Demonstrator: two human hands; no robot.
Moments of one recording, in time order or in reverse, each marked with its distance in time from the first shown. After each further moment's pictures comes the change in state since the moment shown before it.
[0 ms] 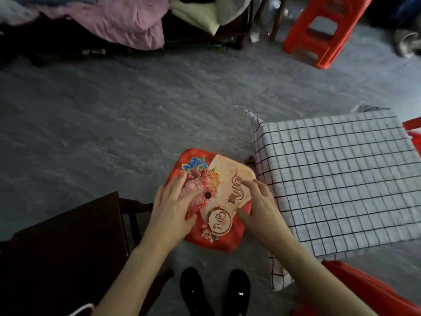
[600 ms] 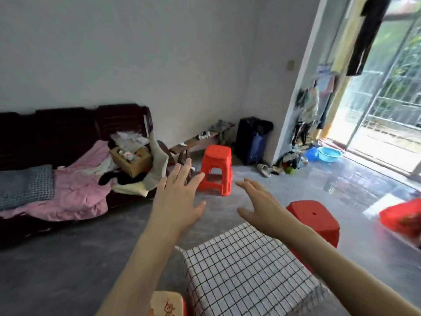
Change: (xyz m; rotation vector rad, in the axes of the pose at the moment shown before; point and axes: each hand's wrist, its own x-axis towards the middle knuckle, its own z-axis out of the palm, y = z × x) left_hand -0.038 0.362 -0.388 0.174 0.446 0.461; right_hand -0.225 -0.112 -0.443 -0.248 0.517 -0.201
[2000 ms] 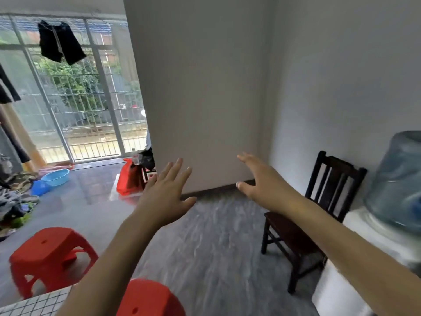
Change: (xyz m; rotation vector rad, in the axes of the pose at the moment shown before) left_hand -0.370 0.626 -0.084 -0.307 -0.157 1.328; right_hand -0.815 -0.006 -0.238 -0.231 0.761 1.116
